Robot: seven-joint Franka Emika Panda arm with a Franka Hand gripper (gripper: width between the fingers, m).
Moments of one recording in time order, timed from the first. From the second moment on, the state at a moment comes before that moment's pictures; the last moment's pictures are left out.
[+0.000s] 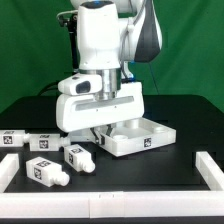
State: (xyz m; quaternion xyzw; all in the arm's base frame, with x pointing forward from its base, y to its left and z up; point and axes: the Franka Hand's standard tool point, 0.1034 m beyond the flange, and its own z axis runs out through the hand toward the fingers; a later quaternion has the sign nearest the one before) arm 0.422 -0.039 0.014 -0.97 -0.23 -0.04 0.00
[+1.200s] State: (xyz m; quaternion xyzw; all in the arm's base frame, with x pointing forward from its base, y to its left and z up) arm 0.508 -0.015 0.056 -1.00 -0.02 0.05 0.05
